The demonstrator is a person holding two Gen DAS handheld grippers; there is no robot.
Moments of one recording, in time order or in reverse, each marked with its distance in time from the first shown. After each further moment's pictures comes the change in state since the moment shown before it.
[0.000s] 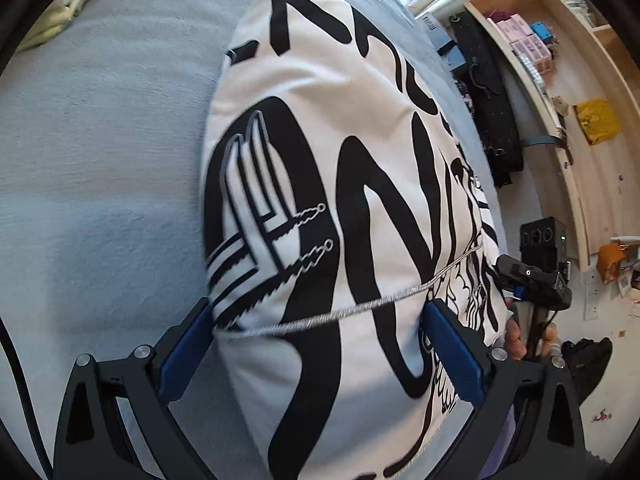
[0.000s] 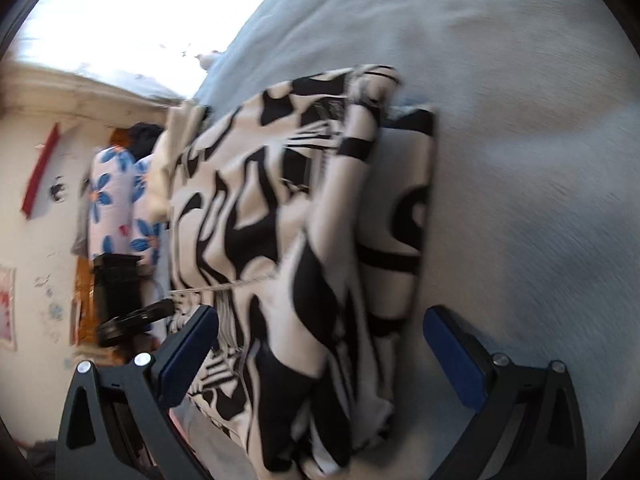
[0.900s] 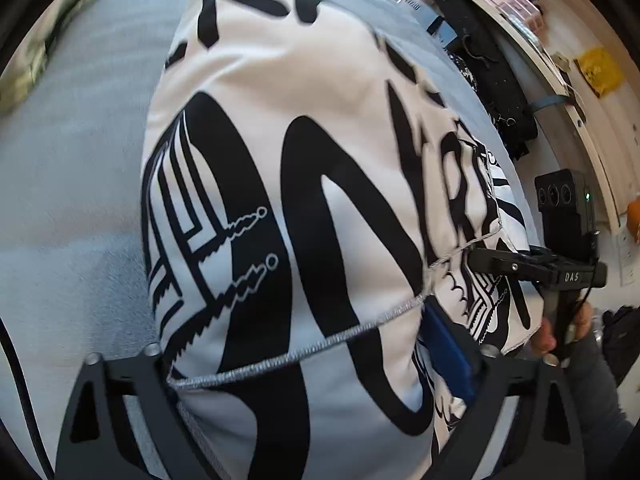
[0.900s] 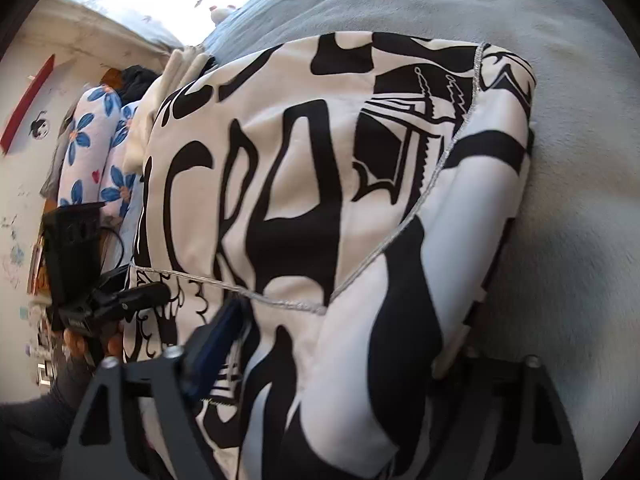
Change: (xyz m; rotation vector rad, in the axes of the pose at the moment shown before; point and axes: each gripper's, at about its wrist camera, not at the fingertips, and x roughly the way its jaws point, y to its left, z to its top) left arm 0.039 -0.079 0.007 0.169 -0.023 0.151; right arm 0.048 0.051 0.007 -0.155 0.088 -0.171
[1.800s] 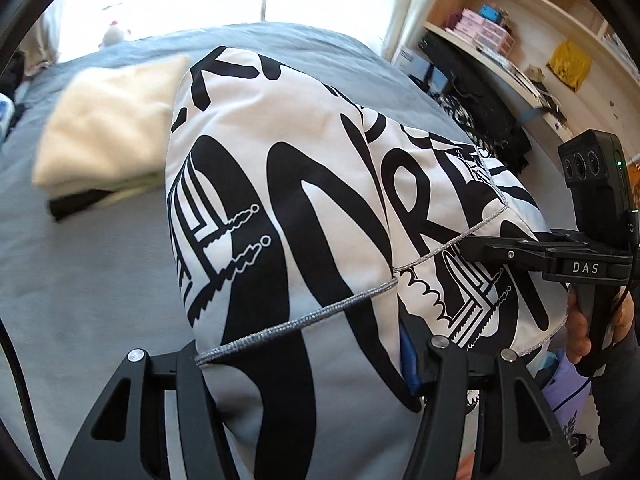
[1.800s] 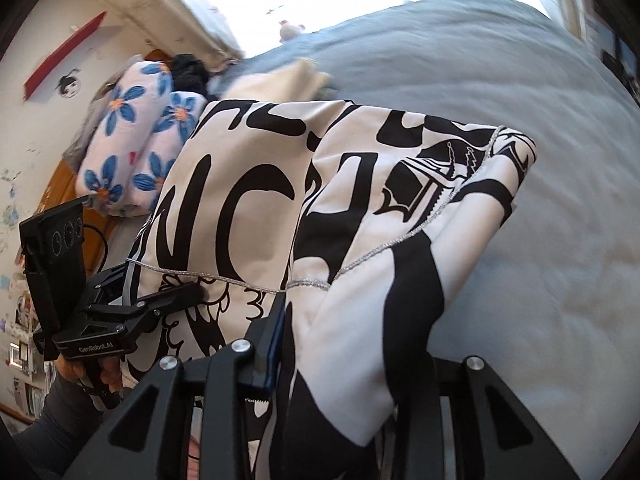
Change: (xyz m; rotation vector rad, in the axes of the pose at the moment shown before) left arm -0.097 -0.032 -0.034 0.115 -0.197 0.156; right arm -0.021 0.265 -0.018 -0.191 -0.143 -0.068
